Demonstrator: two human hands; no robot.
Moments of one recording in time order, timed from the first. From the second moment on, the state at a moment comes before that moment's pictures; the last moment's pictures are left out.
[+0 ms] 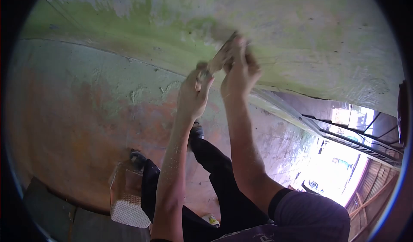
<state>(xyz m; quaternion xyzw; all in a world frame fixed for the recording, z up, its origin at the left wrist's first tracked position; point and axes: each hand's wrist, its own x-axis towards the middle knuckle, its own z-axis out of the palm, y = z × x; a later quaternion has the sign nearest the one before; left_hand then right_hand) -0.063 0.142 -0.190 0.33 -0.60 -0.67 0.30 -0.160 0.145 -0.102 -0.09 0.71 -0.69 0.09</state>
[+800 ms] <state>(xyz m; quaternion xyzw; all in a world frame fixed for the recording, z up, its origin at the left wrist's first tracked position) 0.186 0.370 0.011 0.32 -0.65 -0.60 0.33 0.077 0.415 0.046 -0.37 0.80 -0.31 0.36</state>
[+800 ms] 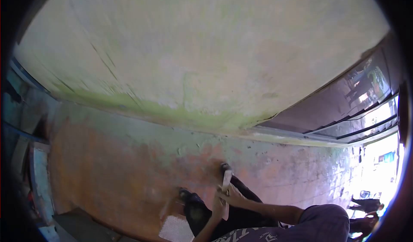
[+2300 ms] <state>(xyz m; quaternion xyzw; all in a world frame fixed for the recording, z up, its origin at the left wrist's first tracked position) 0.291 0.455 0.203 0.44 -0.01 -0.58 0.69 -0.134 0.225 0.299 -0.49 0.72 -0.50 0.00</state>
